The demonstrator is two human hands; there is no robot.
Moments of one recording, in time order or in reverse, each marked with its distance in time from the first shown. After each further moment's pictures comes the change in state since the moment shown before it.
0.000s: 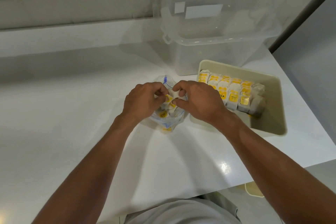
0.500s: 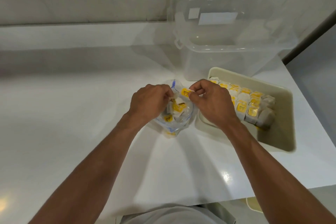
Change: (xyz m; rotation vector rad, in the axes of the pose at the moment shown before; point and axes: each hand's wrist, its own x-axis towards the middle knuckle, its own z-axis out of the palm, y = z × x) left_hand 0.005 0.002 -0.002 0.260 0.036 0.009; right_hand 0.010 0.014 0.002 0.284 0.210 0.135
